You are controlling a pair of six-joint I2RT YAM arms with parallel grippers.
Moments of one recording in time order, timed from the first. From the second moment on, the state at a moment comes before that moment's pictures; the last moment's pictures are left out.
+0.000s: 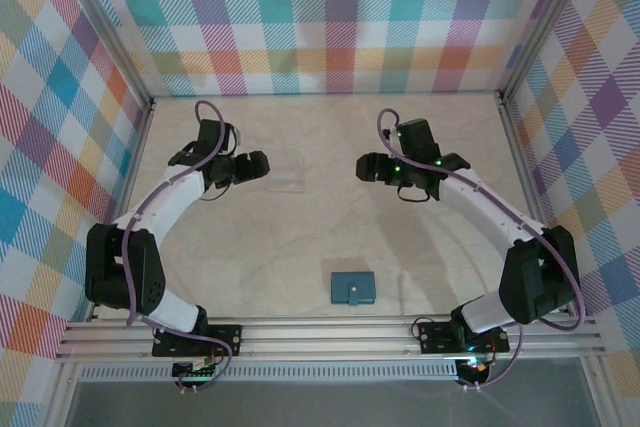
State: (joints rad) left arm -0.20 1.52 1.14 -0.55 0.14 -0.42; right arm 0.44 1.47 1.14 -0.50 -0.24 0.44
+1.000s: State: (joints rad) left arm -0.25 1.83 1.38 -0.63 0.14 -0.39; right arm 0.47 1.55 1.19 -0.54 -0.25 0.44
